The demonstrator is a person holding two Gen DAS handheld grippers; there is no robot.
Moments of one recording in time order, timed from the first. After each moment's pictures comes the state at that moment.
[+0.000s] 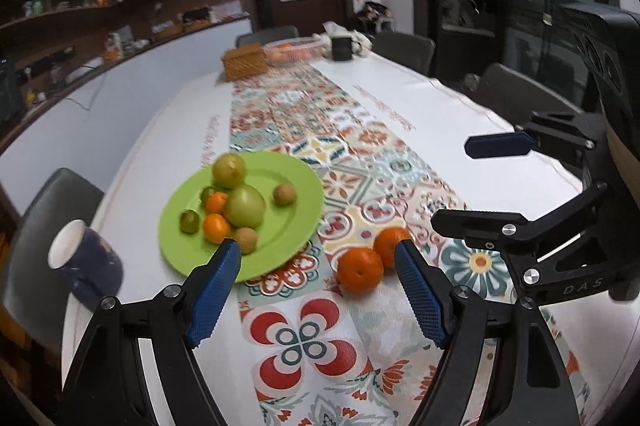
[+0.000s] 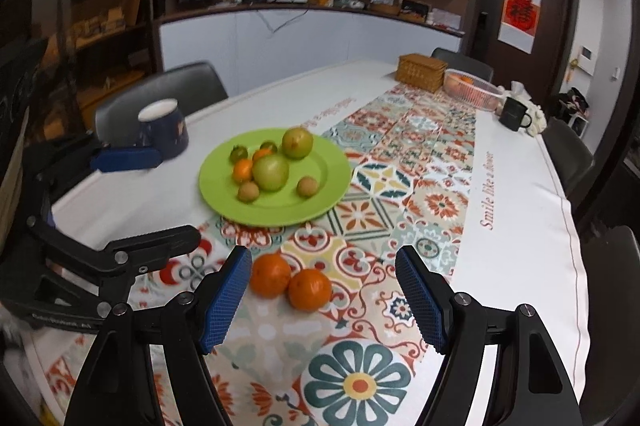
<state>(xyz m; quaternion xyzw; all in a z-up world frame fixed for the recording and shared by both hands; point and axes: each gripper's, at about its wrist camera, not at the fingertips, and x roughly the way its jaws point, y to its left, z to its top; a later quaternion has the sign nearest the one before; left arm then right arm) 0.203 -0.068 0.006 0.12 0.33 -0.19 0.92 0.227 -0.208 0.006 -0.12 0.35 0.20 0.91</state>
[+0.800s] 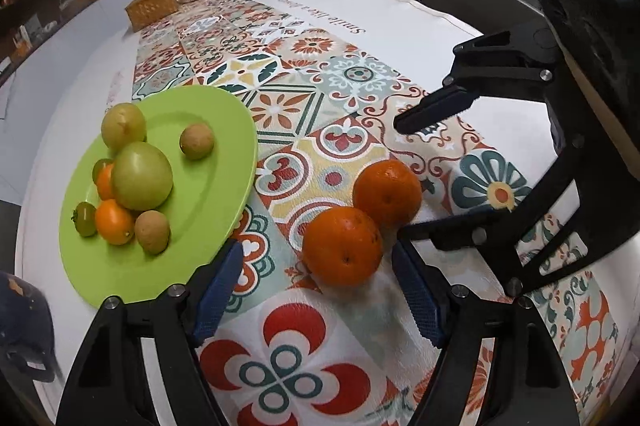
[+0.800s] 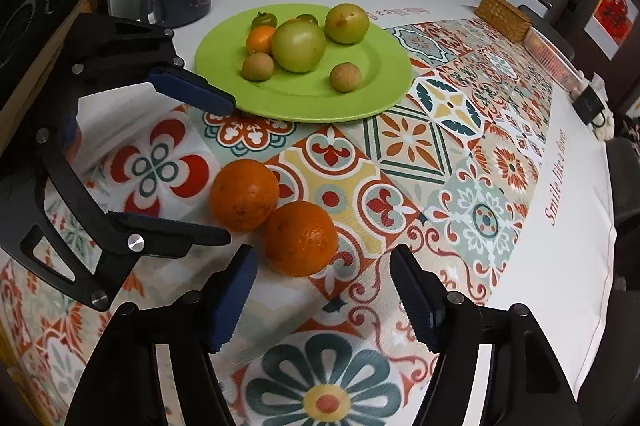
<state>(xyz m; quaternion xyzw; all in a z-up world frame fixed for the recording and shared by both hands) 0.268 -0.101 -0.069 0.18 0.44 -0.29 0.83 0.285 -0.188 -0.075 -0.24 0.46 0.28 0.81</state>
